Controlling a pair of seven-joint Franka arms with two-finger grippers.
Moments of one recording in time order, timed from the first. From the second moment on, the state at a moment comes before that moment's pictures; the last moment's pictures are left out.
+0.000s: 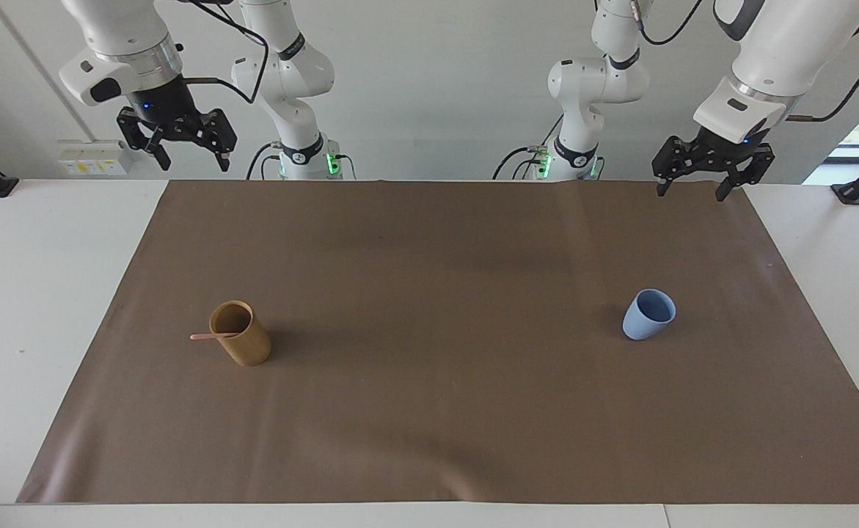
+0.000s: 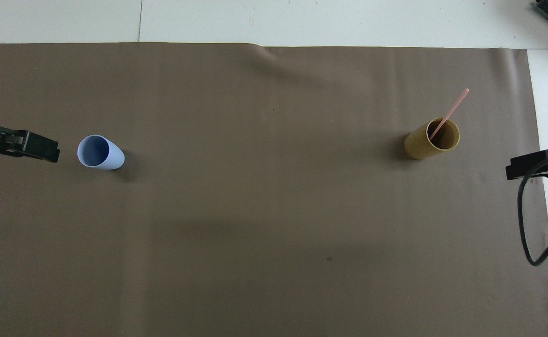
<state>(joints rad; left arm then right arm) -0.10 0.02 -0.03 -1.47 0.02 1.48 0.07 0.12 -0.07 -0.12 -1.54 -0.04 1.46 0.01</state>
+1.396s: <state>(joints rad) -0.10 0.02 -0.03 -1.47 0.02 1.44 0.07 0.12 -0.07 -0.12 -1.55 -0.04 1.46 0.01</state>
